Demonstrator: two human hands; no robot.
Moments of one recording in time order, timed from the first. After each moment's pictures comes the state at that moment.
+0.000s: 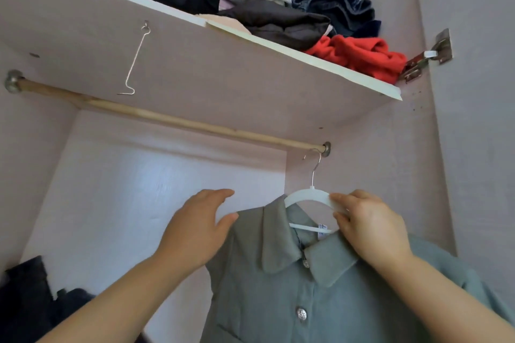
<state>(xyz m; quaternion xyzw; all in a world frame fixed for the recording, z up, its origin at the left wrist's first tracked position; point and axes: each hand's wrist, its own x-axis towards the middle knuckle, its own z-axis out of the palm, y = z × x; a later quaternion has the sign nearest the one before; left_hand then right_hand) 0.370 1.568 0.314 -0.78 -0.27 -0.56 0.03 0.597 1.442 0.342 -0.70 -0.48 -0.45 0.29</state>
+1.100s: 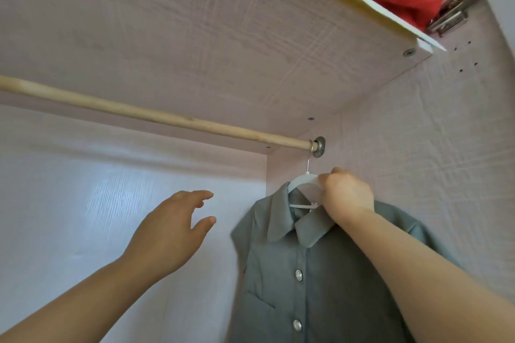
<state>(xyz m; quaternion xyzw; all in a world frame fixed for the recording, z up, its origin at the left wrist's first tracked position) 0.474 1.714 0.358 -0.78 -0.26 -0.57 0.07 0.721 1.605 0.427 -0.76 -0.39 -0.48 0.20</state>
